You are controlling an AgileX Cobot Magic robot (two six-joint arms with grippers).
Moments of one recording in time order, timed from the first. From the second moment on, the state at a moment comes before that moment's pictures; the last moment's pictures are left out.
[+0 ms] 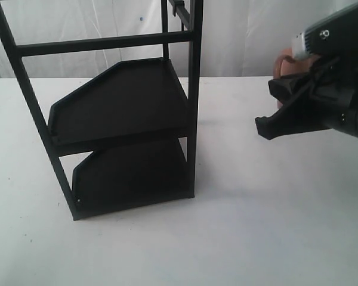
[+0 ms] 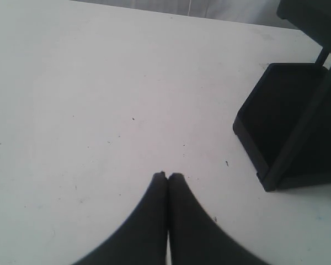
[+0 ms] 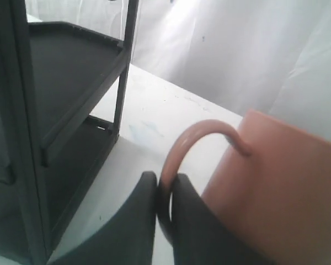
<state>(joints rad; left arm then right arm) 0.09 0.00 0.02 -0.13 0.37 -0.03 0.43 1.09 -0.65 0.27 -0.04 -0.44</state>
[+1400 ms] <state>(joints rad) 0.09 0.00 0.02 -0.13 0.37 -0.03 0.13 1.62 -0.56 -0.57 -1.00 0.23</state>
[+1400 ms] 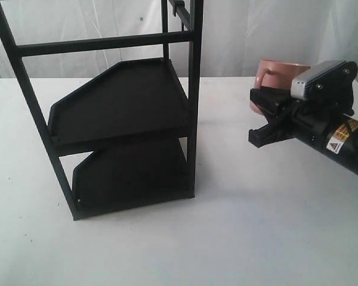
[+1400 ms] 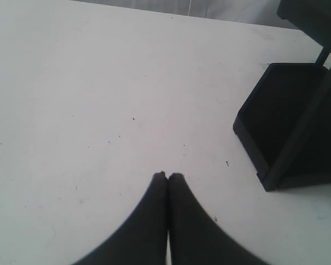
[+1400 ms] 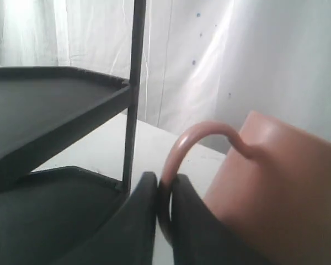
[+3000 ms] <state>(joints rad) 0.09 0.00 0.02 -0.13 0.37 -0.03 -0.03 2.00 -0.89 -1.29 -1.20 0.43</state>
